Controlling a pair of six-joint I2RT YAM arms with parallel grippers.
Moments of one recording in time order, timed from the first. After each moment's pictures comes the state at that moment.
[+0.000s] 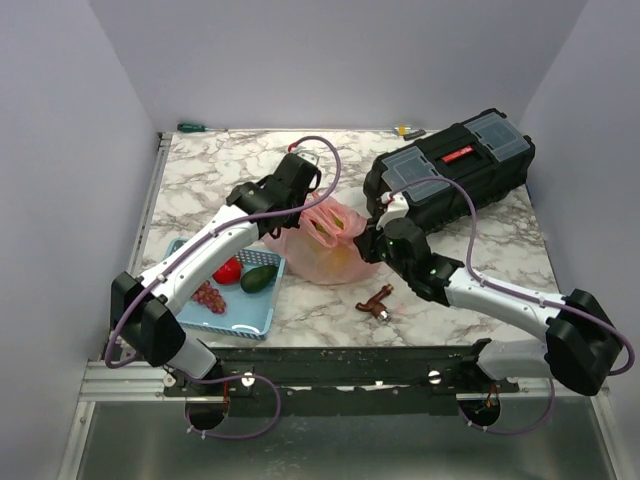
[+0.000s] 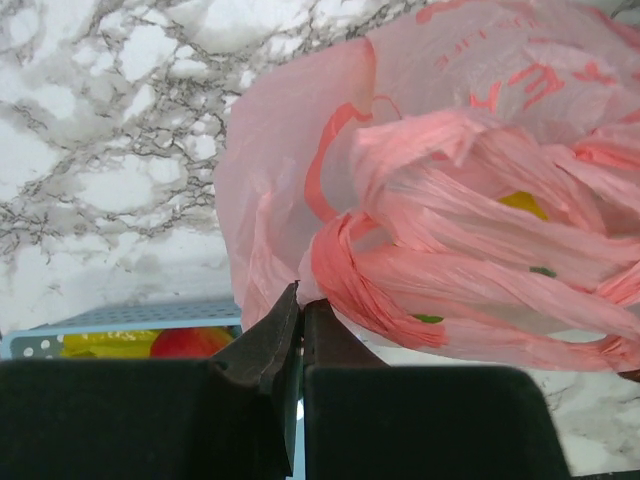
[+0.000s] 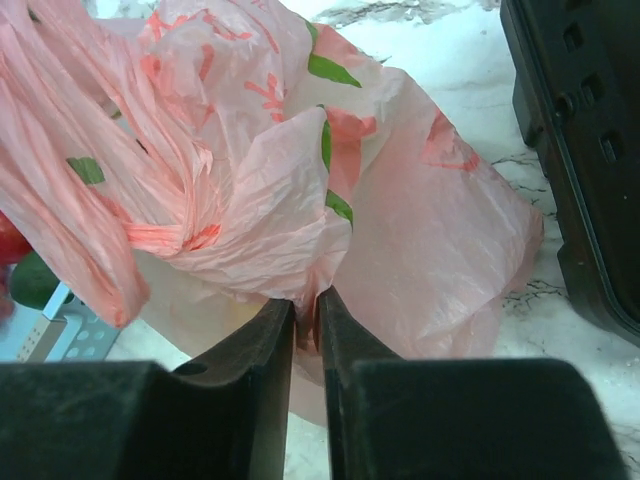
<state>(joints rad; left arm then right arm) -0.66 1.52 1.48 -0.85 -0.37 -0.20 0.80 1.26 0.69 0.18 0.28 0.44</state>
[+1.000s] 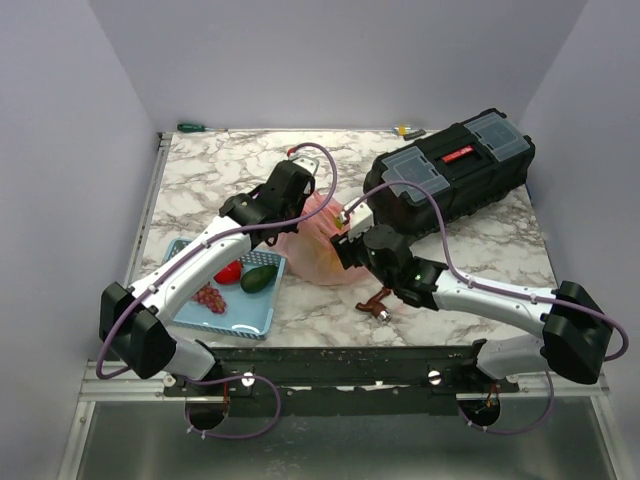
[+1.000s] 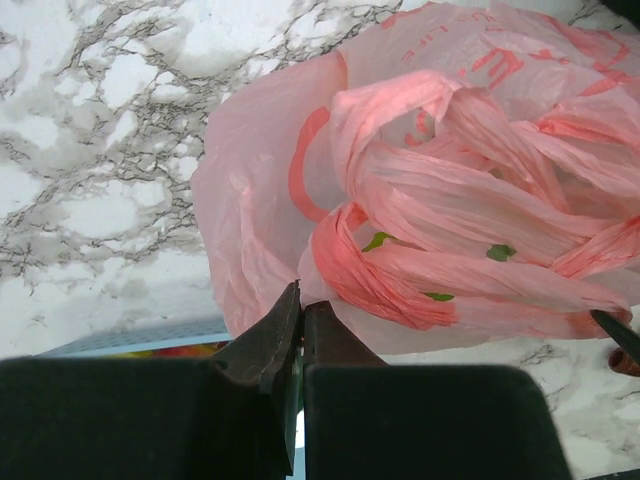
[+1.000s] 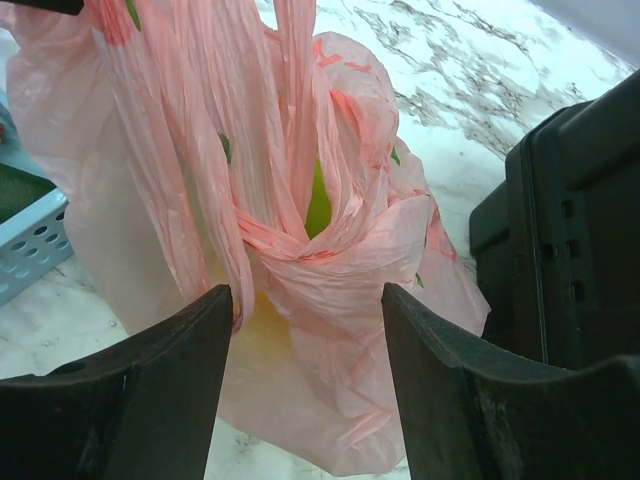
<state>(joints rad) -0.66 1.42 1.32 -0.71 -0.32 -0.15 0.96 1.33 0.80 0.18 0.40 -0.05</state>
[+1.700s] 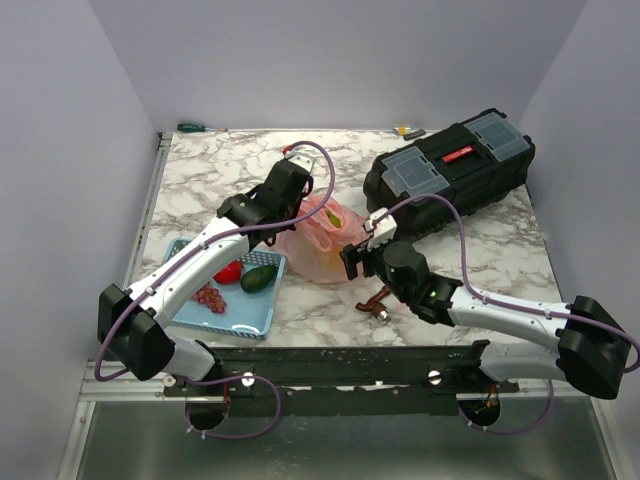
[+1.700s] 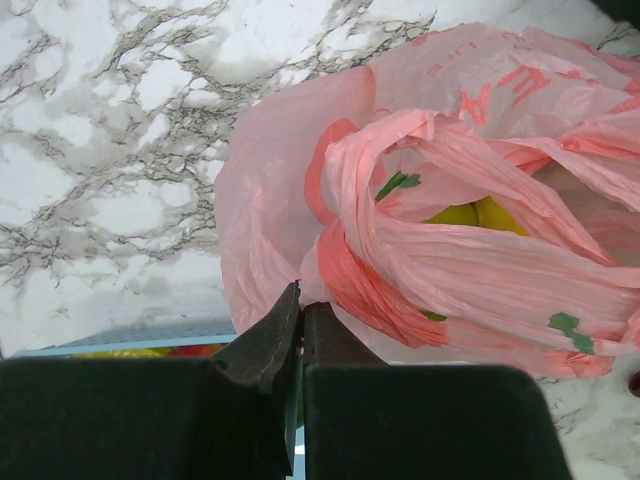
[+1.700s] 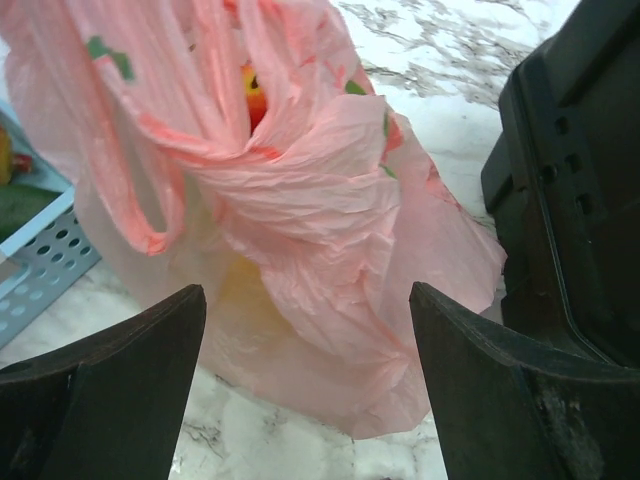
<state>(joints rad) -0.66 1.41 1.32 -0.70 -0.38 -0.15 0.96 1.19 0.60 0.32 0.41 0.09</state>
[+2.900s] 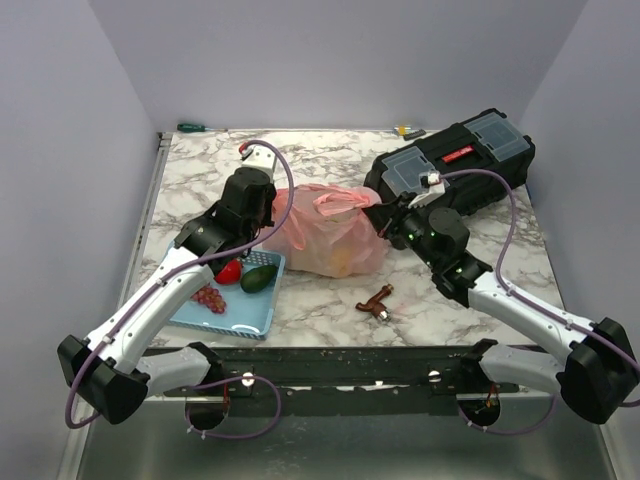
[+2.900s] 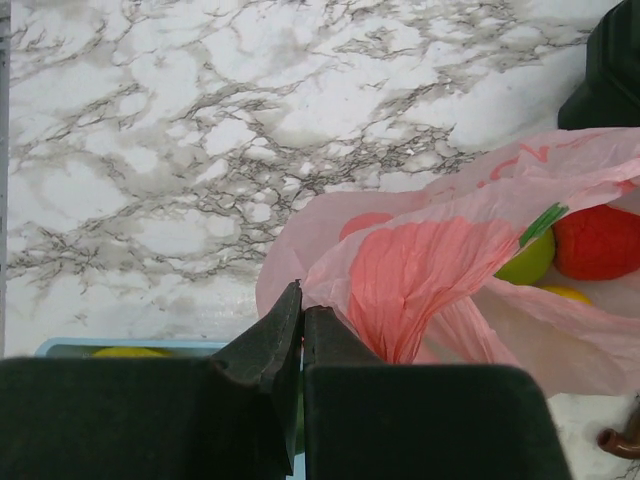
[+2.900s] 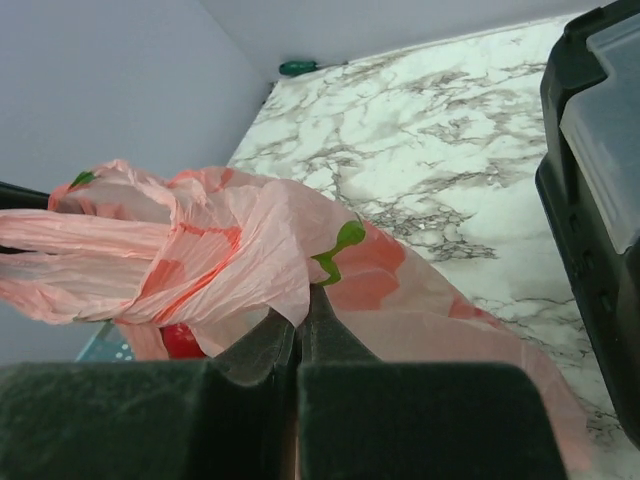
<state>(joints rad) -0.60 1.16 1.18 -0.56 -0.43 -0.18 0.64 1.12 0.67 0.42 0.07 0.55</state>
